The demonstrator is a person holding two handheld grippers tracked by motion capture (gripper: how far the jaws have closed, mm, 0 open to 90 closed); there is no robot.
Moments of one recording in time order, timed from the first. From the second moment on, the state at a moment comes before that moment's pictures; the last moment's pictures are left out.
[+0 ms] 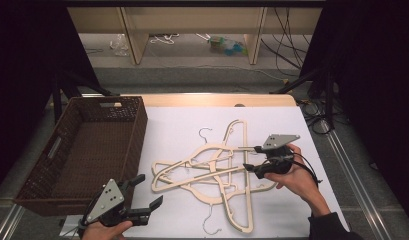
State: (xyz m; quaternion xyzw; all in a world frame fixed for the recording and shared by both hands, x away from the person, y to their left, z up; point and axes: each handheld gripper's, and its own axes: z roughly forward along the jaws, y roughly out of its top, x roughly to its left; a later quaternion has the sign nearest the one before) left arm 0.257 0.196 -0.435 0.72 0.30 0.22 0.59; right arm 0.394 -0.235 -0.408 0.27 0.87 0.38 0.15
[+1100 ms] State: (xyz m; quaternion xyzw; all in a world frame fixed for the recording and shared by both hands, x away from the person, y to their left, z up) left arm 0.257 0.194 -0.435 0.72 0.31 0.21 0.59; right arm 0.498 -0.199 -0.455 0.22 0.94 0.25 0.10
